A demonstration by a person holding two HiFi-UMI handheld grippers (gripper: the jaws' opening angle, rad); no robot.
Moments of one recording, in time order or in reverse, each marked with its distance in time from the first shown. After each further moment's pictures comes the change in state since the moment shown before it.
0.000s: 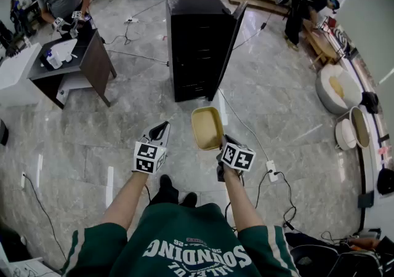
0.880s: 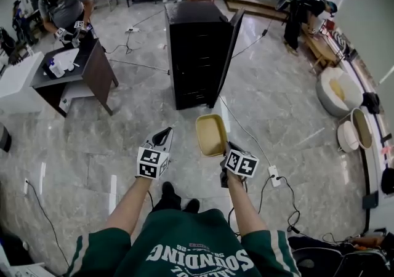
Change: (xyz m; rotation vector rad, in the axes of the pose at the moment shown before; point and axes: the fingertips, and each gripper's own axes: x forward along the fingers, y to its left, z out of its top) left arm 0.001 -0.022 0.010 -0.002 -0.008 -0.017; right arm -0.021 -0.022 -0.003 0.028 -0.021 -0.014
